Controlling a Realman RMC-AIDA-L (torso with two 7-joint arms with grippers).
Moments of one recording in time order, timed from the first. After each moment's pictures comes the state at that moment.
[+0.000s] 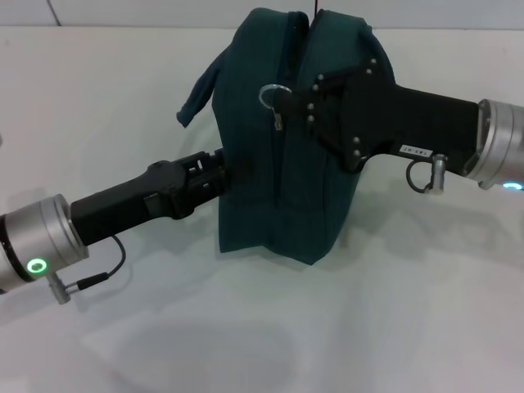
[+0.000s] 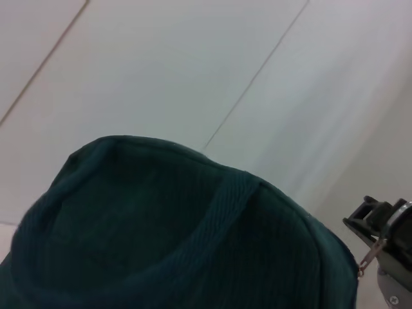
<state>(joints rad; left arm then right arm) -0.35 -2.09 0.90 0.45 1.49 1.61 -1.45 0.58 2.03 -1.59 -0.66 -0.93 -1.40 0.91</state>
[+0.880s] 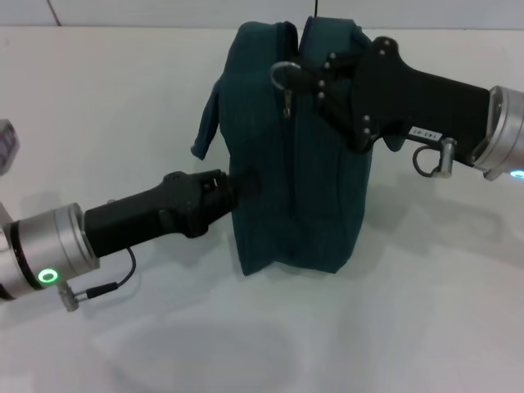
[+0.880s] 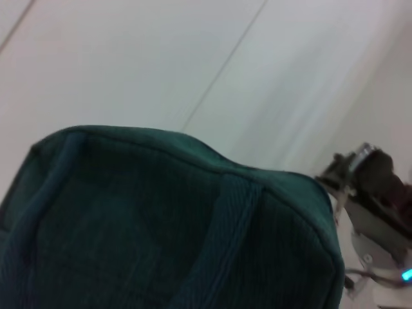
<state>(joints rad) -0.36 -2.09 0.96 0.45 1.49 1.62 -1.40 0.58 2.02 -1.58 -0.65 -0.87 -1.39 0.92</state>
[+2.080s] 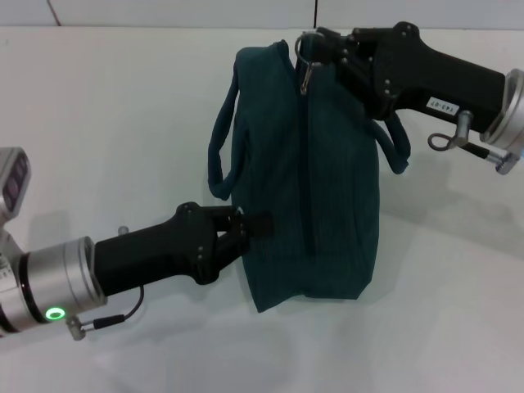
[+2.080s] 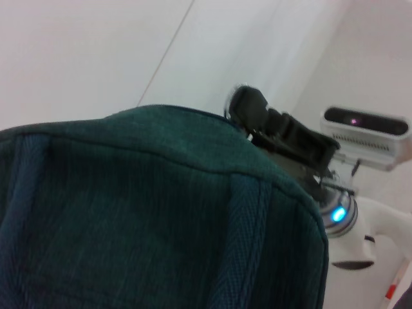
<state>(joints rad) -0.34 -2.09 1.02 0.39 1.49 1.68 -1.23 0.59 2.02 -1.52 -0.61 -0.86 -1.36 1.09</state>
